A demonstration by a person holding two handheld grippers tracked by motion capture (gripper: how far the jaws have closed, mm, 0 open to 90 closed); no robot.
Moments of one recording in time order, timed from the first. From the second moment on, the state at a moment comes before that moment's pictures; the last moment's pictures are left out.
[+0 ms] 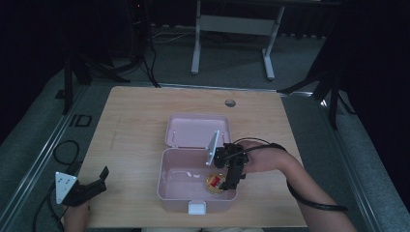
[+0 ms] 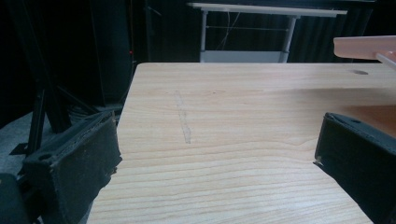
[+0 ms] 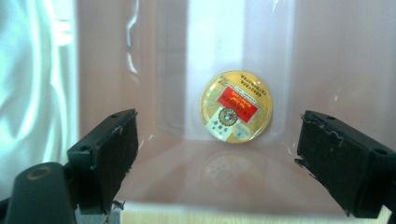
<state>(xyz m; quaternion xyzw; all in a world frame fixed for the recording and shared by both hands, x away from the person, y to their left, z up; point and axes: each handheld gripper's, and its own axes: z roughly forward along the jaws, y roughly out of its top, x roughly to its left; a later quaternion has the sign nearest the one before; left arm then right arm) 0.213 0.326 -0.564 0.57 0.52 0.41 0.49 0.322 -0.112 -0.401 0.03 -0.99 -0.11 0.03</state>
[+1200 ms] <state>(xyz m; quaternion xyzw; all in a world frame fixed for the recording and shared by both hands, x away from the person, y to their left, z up) 0.213 0.325 -0.564 0.57 0.52 0.42 0.49 0.368 -0.282 -0.496 -0.26 -0.91 -0.29 -0.15</state>
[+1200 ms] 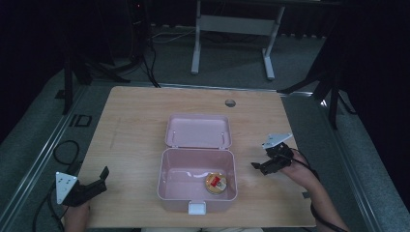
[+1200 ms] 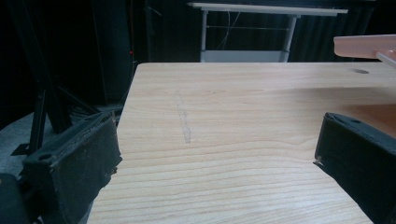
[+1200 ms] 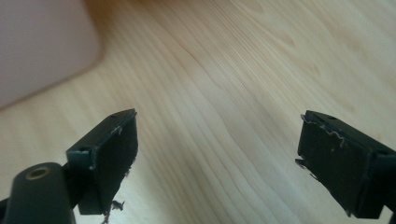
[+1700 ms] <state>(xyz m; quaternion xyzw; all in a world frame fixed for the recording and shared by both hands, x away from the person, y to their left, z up) 0.213 0.324 -0.564 0.57 0.52 0.42 0.49 0.367 -0.339 -0.531 -0.42 -0.82 -0.33 -0.23</state>
